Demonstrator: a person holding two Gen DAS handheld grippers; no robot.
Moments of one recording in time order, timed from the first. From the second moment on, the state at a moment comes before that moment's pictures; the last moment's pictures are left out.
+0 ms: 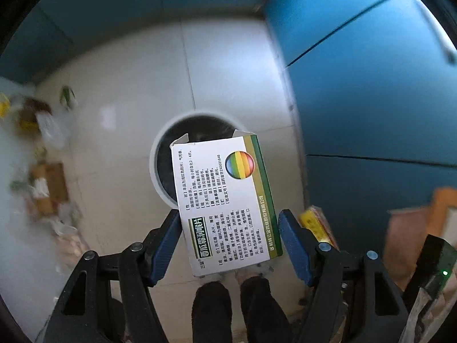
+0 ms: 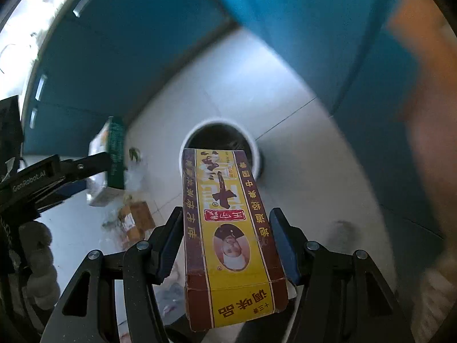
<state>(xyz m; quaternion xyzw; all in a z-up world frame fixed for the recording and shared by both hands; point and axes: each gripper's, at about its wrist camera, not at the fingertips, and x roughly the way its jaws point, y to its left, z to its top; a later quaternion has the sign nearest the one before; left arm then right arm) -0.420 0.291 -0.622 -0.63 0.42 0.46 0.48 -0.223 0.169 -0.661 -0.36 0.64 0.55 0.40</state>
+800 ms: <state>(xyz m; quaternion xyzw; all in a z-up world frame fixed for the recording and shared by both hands) -0.481 0.239 -0.664 -0.53 0.47 0.60 0.38 -0.194 0.271 -0.749 -0.50 0.52 0.55 0.42</state>
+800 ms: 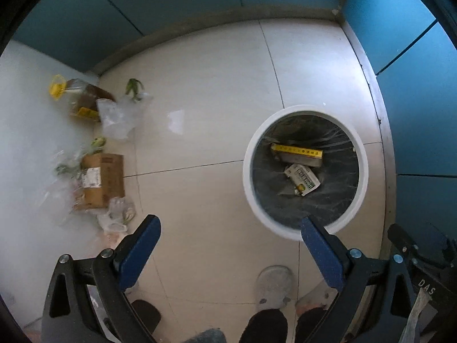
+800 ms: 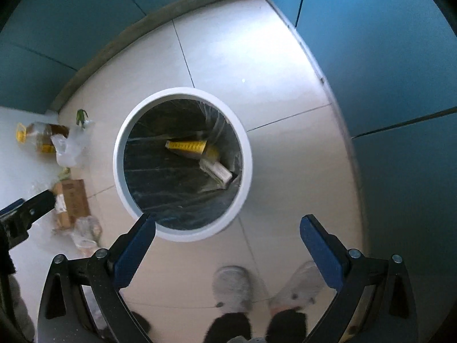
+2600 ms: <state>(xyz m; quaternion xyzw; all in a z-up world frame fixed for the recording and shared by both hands) -0.198 0.143 -0.127 -0.32 0.38 0.61 0.62 -0.023 0.094 -0.160 -0.20 0.53 0.63 0.53</state>
